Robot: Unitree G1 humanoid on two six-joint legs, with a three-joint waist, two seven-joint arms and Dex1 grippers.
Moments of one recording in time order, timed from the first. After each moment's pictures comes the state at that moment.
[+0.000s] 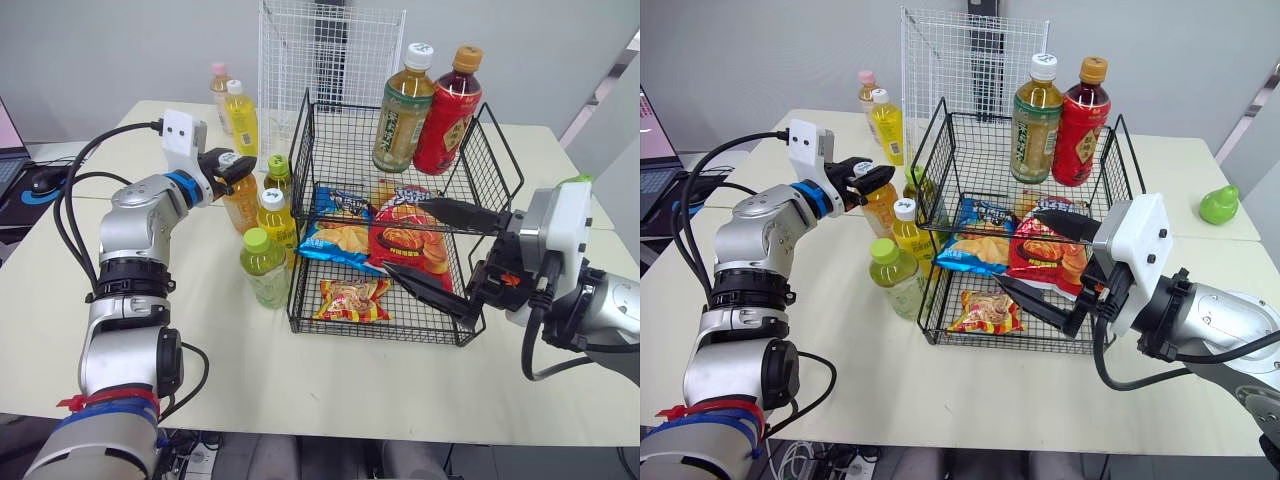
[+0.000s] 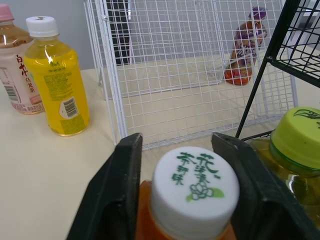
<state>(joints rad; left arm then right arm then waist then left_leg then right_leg) -0.95 0.55 0.18 0.62 -0.24 0.39 -0.68 -0.30 -0.93 -0.17 -0.91 1.12 0.67 0.26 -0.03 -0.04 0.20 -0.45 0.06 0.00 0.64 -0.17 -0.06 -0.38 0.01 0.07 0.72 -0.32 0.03</state>
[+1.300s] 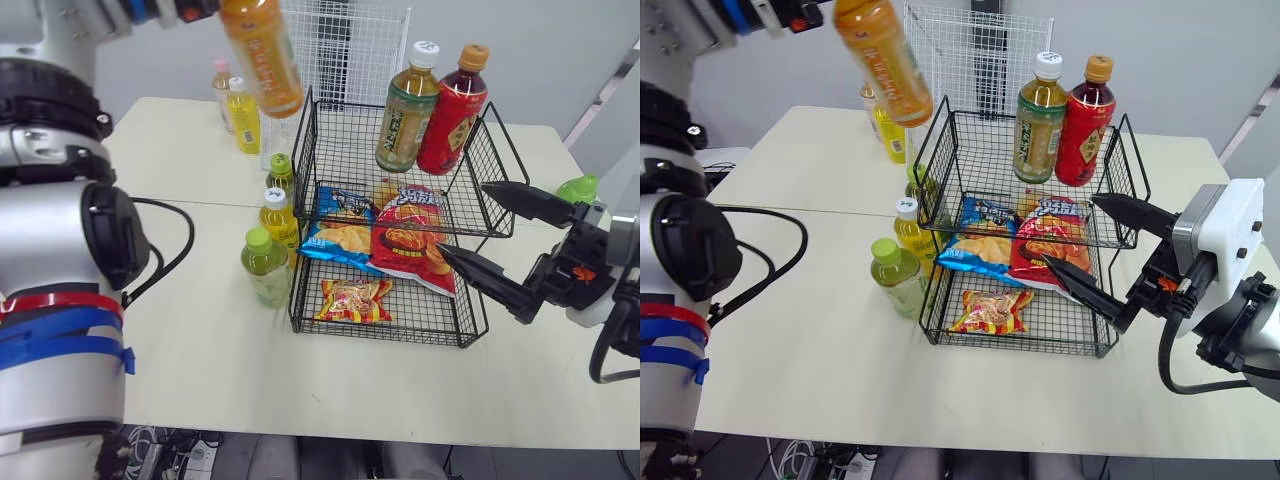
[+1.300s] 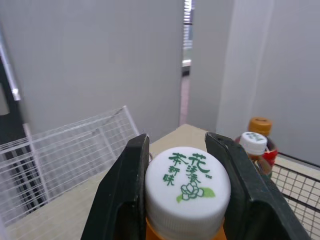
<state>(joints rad) -1.76 0.62 0.08 1.03 -0.27 0.53 -1.10 -0.08 -1.01 -0.53 -0.95 1.25 0.67 0.25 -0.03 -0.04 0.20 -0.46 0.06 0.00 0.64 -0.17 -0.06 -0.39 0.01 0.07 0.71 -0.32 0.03</state>
